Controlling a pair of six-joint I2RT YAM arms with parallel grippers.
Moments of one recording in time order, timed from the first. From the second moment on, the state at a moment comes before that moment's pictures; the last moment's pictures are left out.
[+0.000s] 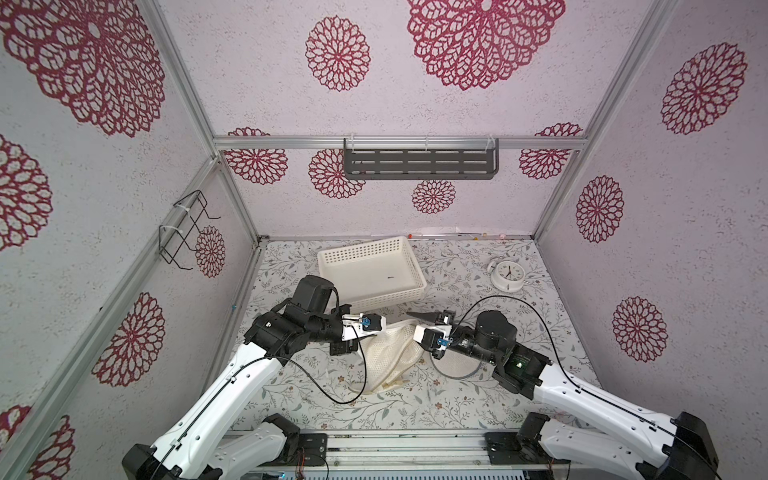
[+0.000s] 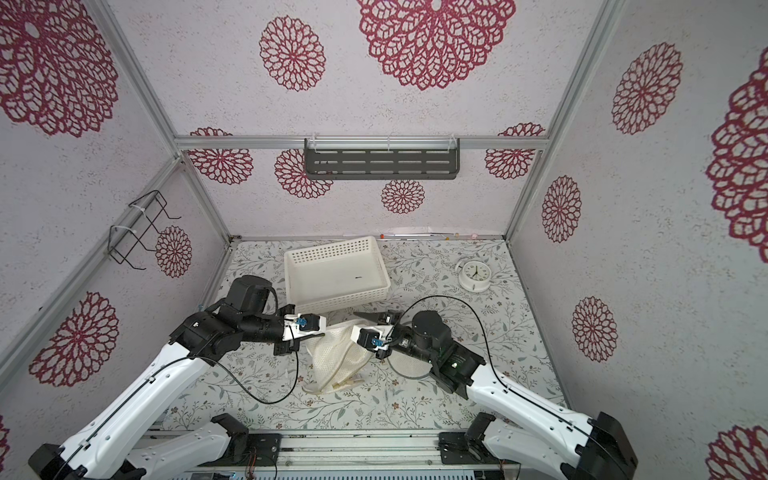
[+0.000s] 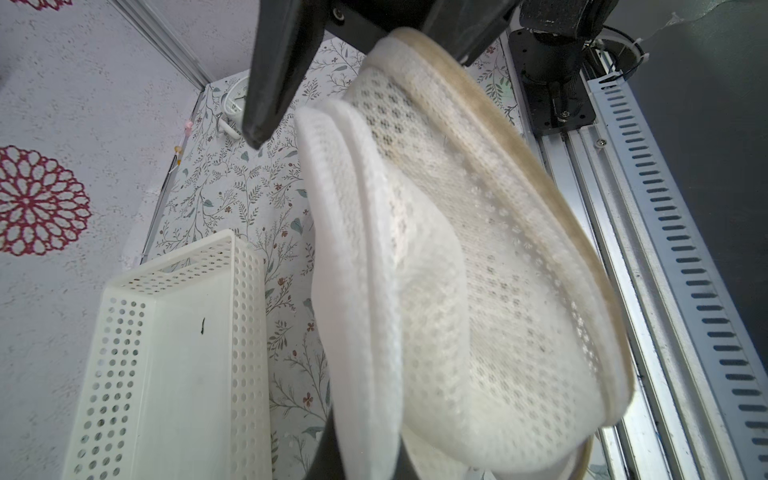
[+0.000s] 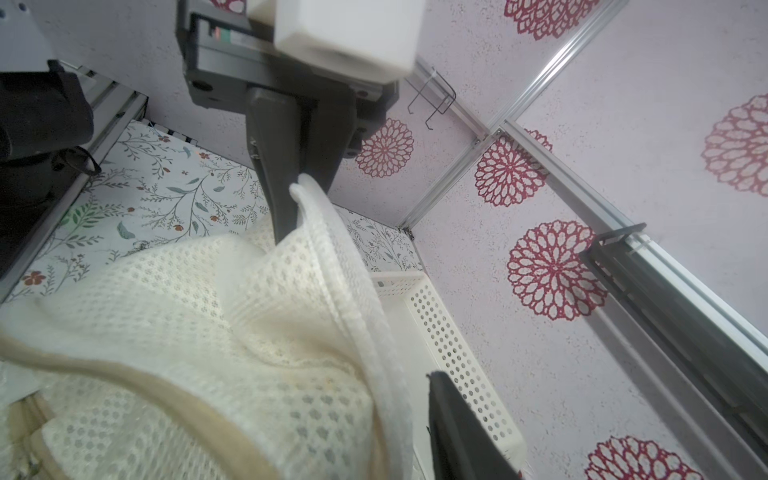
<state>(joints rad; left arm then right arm) -0.52 1.07 1.11 -0.85 0.57 0.93 0.82 0.99 0.70 0.17 -0.31 -0.71</state>
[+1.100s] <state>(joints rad) -0.64 0.75 1.00 -0.45 0.15 0.49 0.82 0.99 0.73 0.02 -0.06 0.12</state>
